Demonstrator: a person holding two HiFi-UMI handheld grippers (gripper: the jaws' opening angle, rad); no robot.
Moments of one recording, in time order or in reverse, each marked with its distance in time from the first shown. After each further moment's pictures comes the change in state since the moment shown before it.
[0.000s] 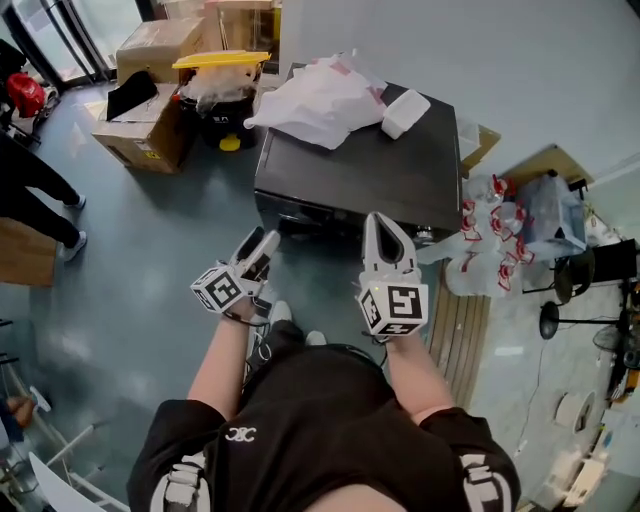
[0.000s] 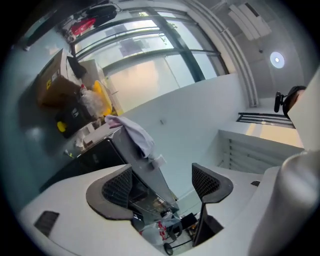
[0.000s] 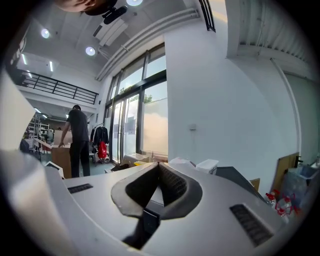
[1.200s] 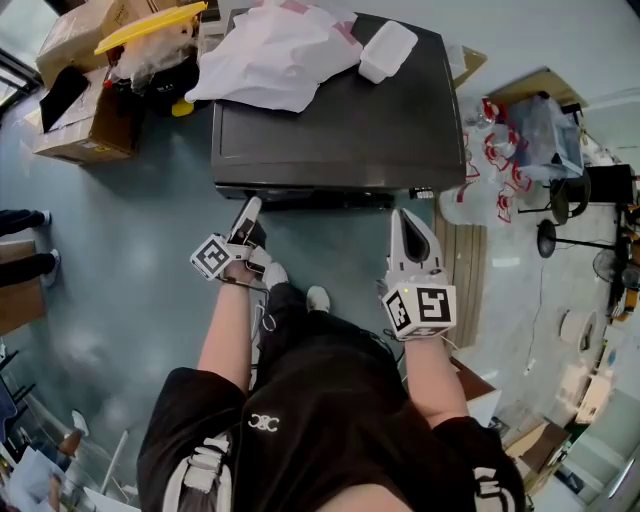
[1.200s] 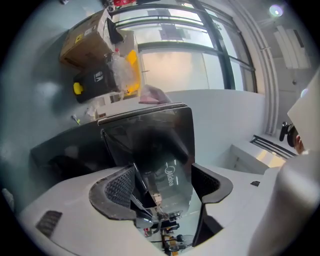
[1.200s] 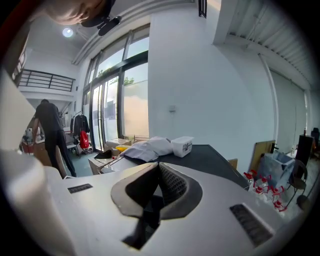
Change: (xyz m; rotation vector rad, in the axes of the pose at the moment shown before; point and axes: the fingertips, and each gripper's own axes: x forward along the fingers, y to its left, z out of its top) left arm 0.091 0.145 -0.053 -0.424 0.052 -0.012; right arm 0.002 -0.073 -0.079 0.072 0.199 -0.193
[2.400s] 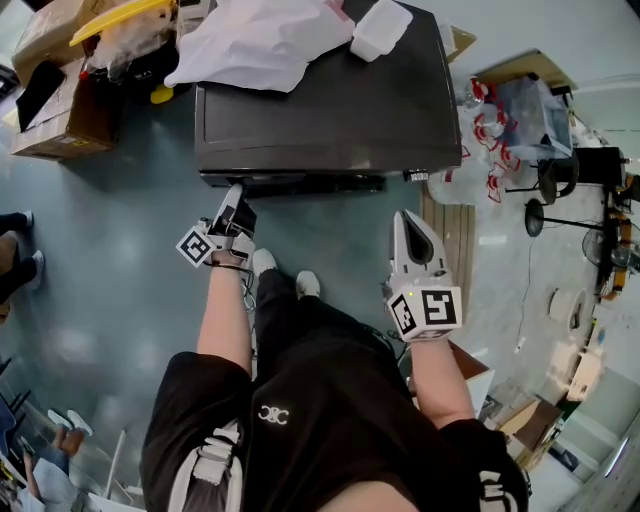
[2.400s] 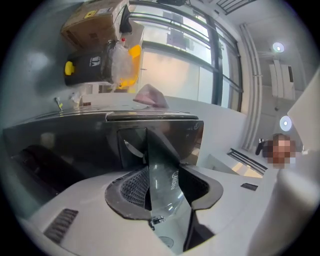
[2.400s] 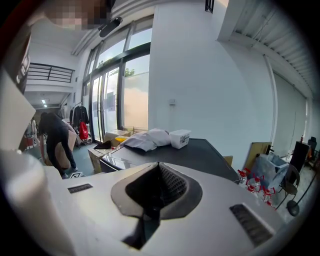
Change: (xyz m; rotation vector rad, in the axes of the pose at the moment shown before) left arm 0.000 0.017 0.011 -0.055 -0.012 -0.263; right arm -0.022 -0.003 -0.026 -0.045 0.096 -0.021
